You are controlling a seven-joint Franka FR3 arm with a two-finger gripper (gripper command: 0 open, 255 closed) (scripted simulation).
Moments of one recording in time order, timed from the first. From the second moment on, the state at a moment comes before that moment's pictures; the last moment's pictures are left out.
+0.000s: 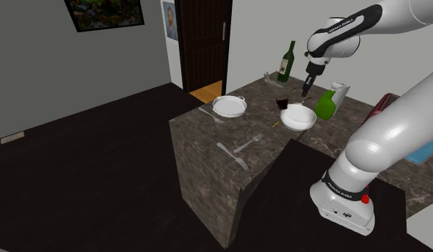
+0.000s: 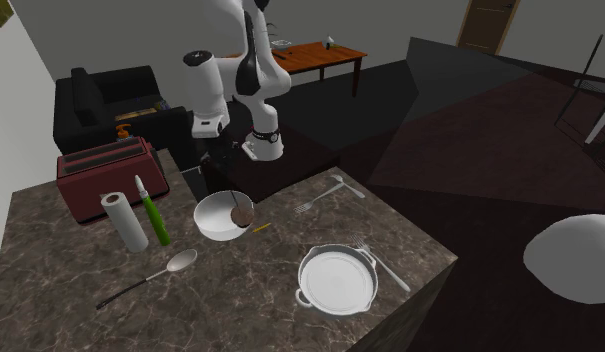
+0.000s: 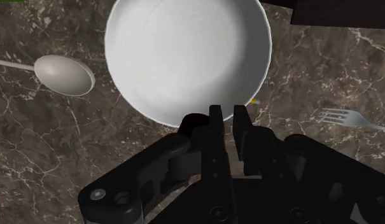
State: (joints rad) arm -0.23 -0.25 -0.67 -2.43 -0.15 2.23 -0.84
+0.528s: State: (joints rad) arm -0.20 -0.16 -0.68 -2.43 -0.10 2.35 -0.85
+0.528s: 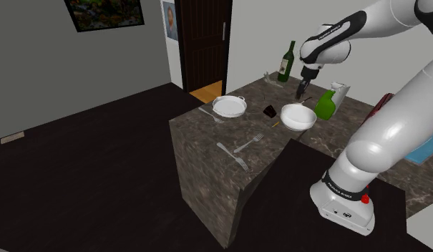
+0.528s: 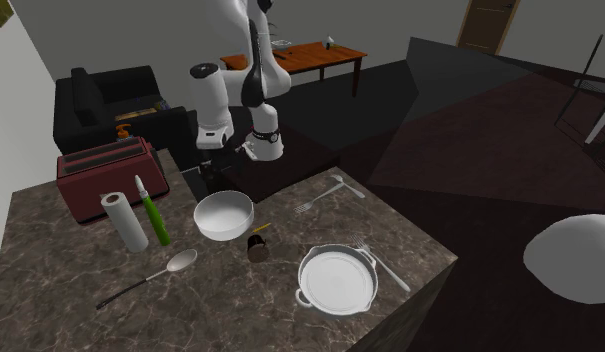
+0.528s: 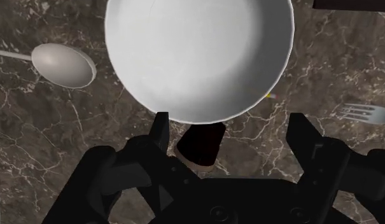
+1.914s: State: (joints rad) arm -0.18 0.37 -0.49 -2.25 0.27 2.80 -0.86
